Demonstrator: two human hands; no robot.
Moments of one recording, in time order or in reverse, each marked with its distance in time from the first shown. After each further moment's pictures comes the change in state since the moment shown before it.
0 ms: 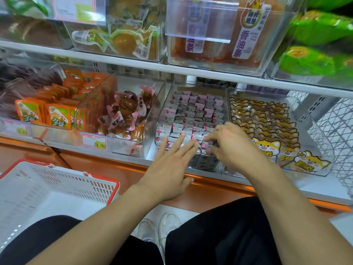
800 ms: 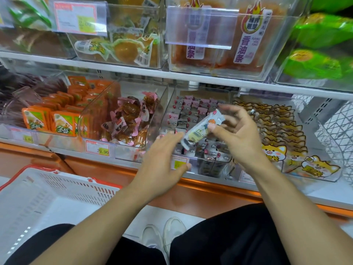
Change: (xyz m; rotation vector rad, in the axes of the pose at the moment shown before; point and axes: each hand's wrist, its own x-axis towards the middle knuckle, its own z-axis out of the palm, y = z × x) left_hand -0.007 -0.019 -0.017 -0.544 0.351 -0.147; right_hand 0.008 -0.002 -0.005 1.343 0.321 0.117
